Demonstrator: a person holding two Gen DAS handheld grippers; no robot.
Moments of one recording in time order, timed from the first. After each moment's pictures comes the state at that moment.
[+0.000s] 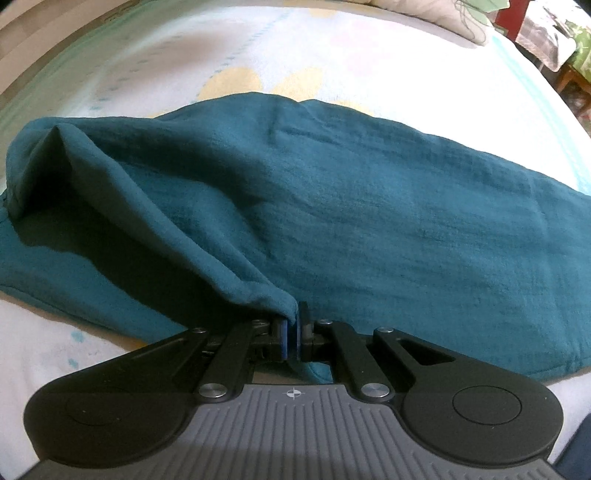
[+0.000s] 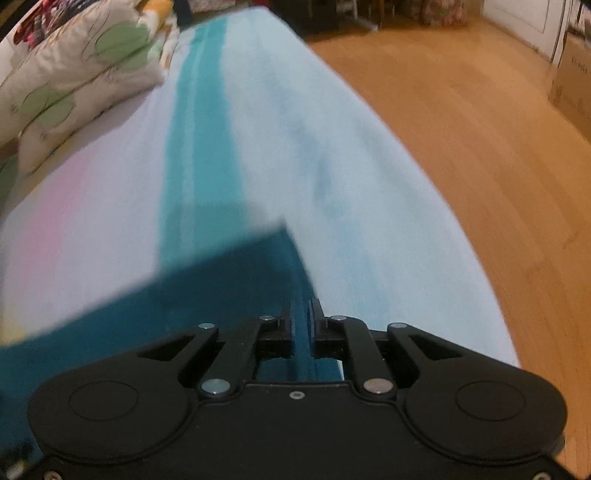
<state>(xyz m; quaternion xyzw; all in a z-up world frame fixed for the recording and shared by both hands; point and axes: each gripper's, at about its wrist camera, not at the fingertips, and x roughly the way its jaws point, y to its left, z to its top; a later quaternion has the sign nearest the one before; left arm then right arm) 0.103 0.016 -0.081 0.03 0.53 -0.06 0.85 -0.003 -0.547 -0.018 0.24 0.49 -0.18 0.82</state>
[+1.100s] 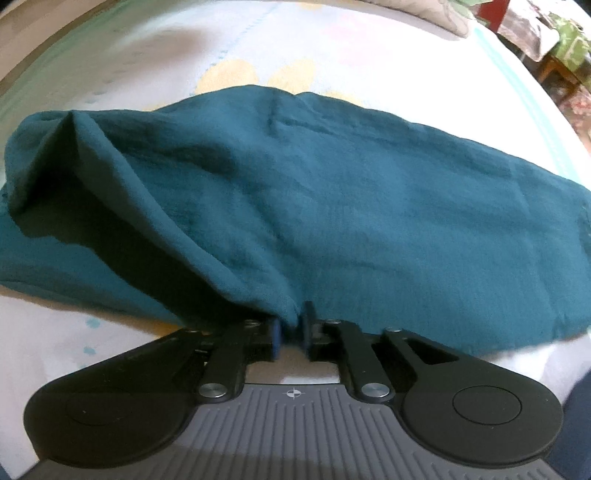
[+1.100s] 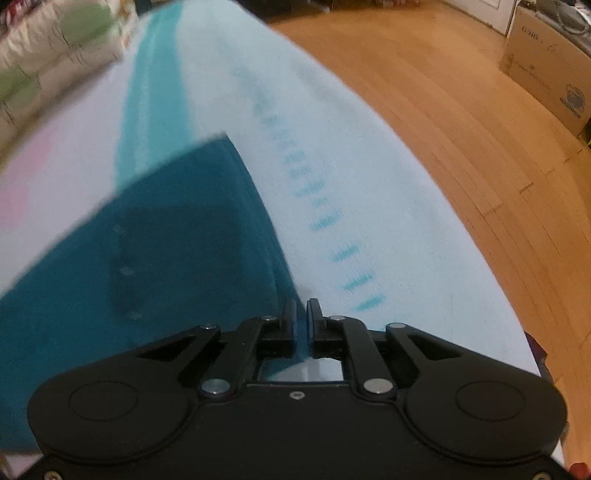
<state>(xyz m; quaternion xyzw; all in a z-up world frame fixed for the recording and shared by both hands) 0.093 0.033 -0.069 0.04 0.54 -0.10 0.83 -0.044 -0.519 -0.023 0.22 0.49 -0.26 0.81</state>
